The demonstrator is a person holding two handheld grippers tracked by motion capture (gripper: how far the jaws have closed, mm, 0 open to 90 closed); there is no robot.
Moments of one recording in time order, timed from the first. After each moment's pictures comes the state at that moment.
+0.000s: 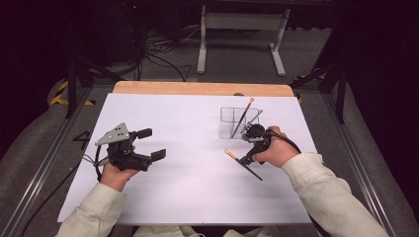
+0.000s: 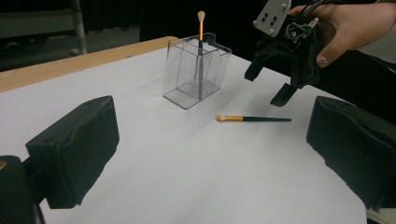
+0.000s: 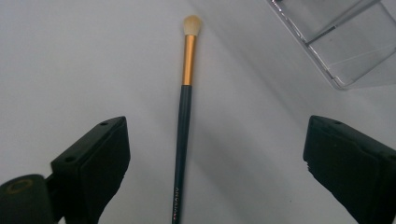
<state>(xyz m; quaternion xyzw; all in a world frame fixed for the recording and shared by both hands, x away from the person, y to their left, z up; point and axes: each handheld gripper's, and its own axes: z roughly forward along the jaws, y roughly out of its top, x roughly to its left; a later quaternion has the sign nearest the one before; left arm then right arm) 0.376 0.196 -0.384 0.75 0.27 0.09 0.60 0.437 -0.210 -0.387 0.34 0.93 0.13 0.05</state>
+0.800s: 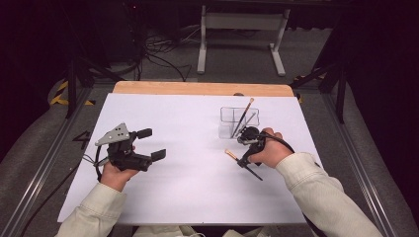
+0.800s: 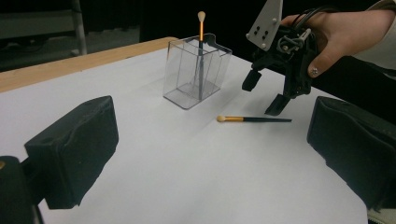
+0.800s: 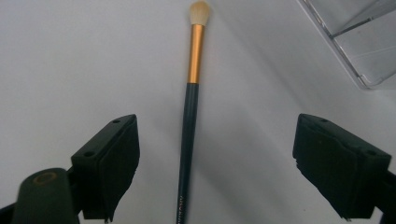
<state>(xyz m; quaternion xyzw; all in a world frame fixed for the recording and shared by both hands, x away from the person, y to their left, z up) 0.376 0.196 -0.385 0.75 0.27 0.09 0.60 0.441 -0.199 -0.400 0.34 0.94 0.10 0.04</state>
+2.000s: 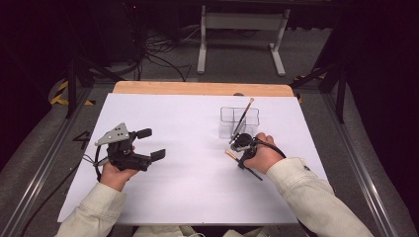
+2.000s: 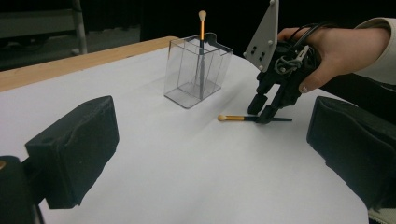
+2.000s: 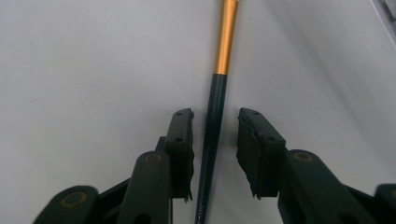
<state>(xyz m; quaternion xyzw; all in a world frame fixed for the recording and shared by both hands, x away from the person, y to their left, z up) 0.377 0.197 -0.386 0.75 0.27 0.09 0.60 0.434 -0.181 -0.418 0.33 0.94 0.05 0.04</state>
